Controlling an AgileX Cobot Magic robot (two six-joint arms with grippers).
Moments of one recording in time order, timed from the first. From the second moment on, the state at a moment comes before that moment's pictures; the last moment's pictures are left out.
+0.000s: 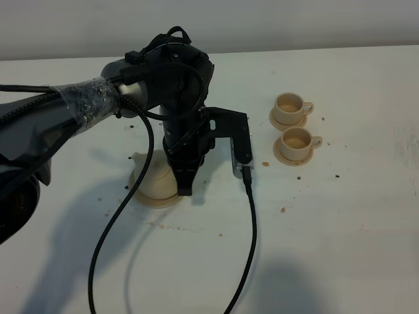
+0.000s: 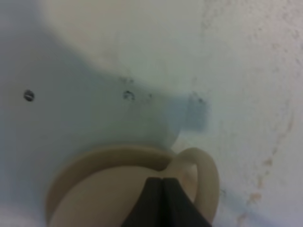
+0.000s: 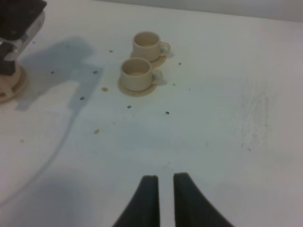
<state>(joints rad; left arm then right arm) -0.63 2.17 -1.68 0.03 1.11 0.90 0.04 0.00 -0.54 0.26 1.11 -0.27</state>
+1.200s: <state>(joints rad) -0.62 2.17 -1.68 0.01 1.17 0.96 0.04 0.00 -0.54 0.26 1.11 -0.27</state>
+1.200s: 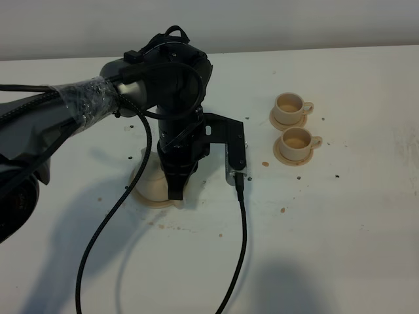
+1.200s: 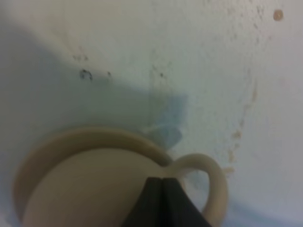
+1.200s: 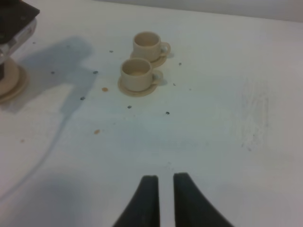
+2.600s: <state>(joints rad) -0.66 2.17 -1.68 -0.02 1.16 1.05 0.04 0.00 -0.54 0.26 1.11 -0.27</state>
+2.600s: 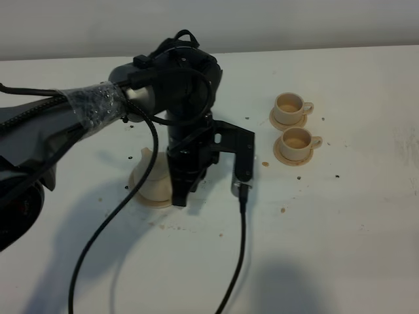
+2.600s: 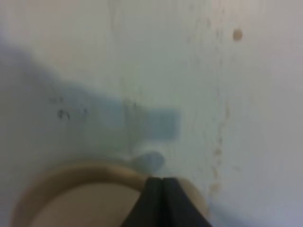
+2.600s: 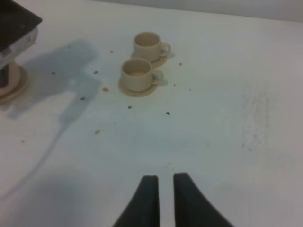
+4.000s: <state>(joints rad) -0.66 2.09 -1.44 0.00 1.01 1.02 0.04 0.00 -0.54 0.26 1.11 -0.27</state>
